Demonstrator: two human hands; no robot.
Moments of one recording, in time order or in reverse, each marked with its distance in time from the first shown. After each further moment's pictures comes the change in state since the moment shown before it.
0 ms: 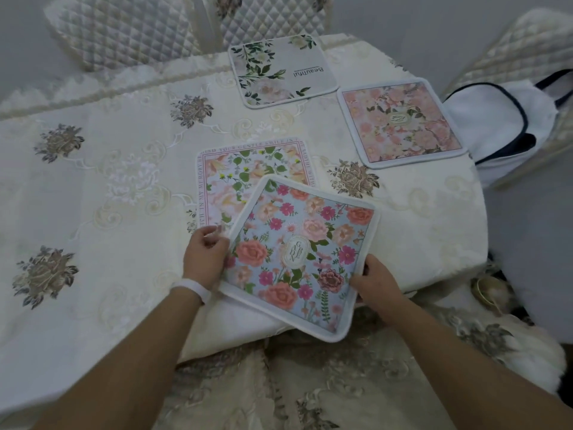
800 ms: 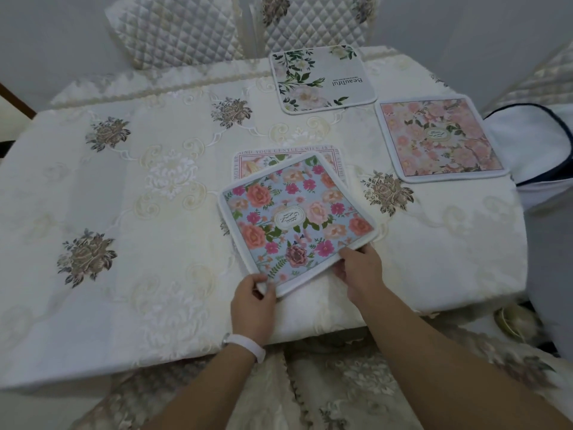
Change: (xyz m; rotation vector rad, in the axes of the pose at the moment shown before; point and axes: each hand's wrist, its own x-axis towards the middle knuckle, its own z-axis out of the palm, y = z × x) left_hand -0.078 -0.053 0.020 0.033 0.091 0.012; right_hand 0.025 -0.066 0.082 0.684 0.183 0.134
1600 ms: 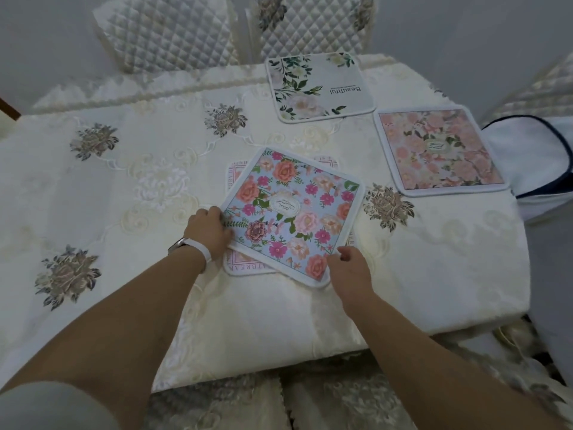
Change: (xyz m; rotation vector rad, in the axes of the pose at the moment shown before) left_hand 0.198 0.061 -0.048 0.804 -0.141 0.278; right_hand 0.011 -0.013 0.024 -0.504 -0.001 -0.139
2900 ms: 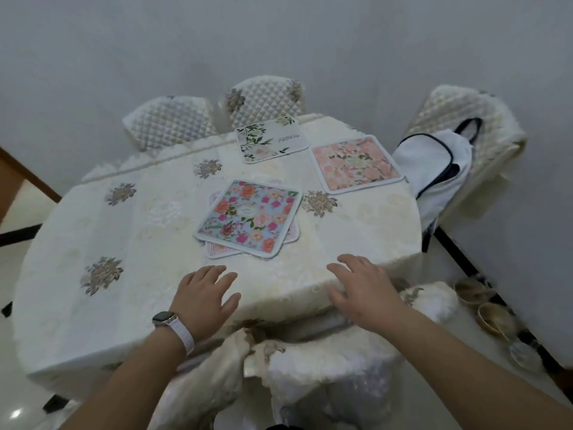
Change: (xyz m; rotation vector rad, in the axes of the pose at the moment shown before) left_hand -0.324 0.085 -0.026 0.465 0.189 0.495; right_hand -0.198 0.056 -0.230 -1.032 -0.036 -0.804
